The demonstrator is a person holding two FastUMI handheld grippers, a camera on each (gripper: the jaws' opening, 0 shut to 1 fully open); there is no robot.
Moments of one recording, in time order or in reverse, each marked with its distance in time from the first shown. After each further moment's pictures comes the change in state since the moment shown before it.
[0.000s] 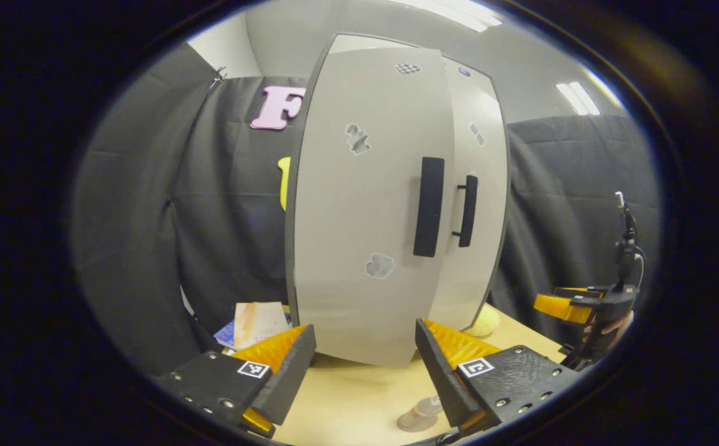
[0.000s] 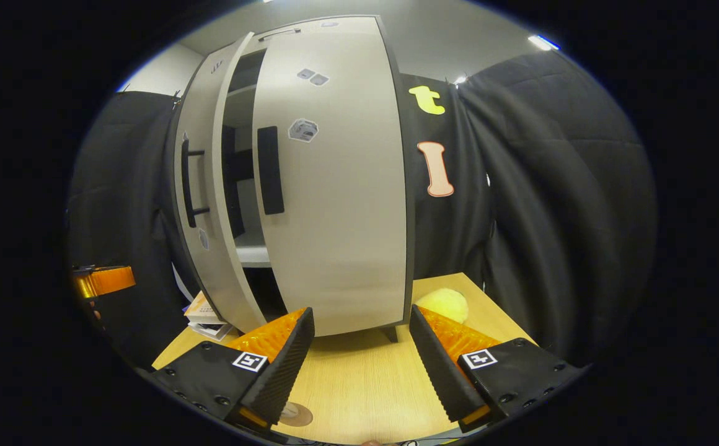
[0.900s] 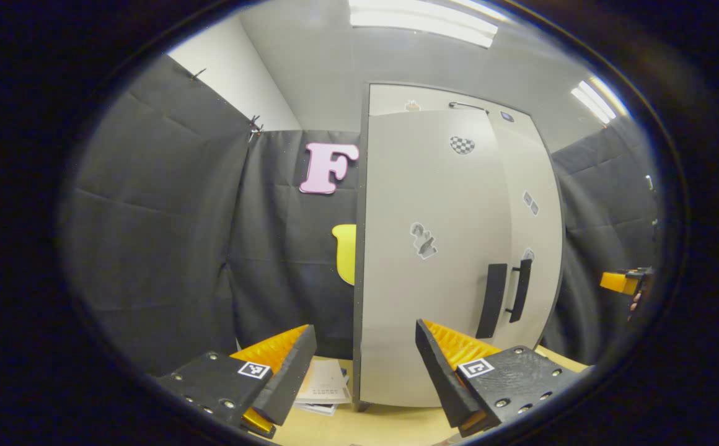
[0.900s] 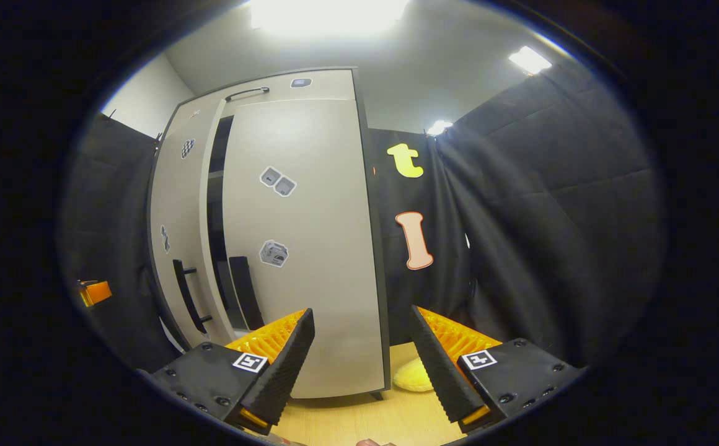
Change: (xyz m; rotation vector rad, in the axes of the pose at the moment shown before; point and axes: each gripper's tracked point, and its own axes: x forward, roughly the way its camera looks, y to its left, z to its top) left arm -0.020 0.060 0.124 0.061 -0.220 0.233; right arm -0.013 -0.021 0.151 0.041 -0.255 -0.060
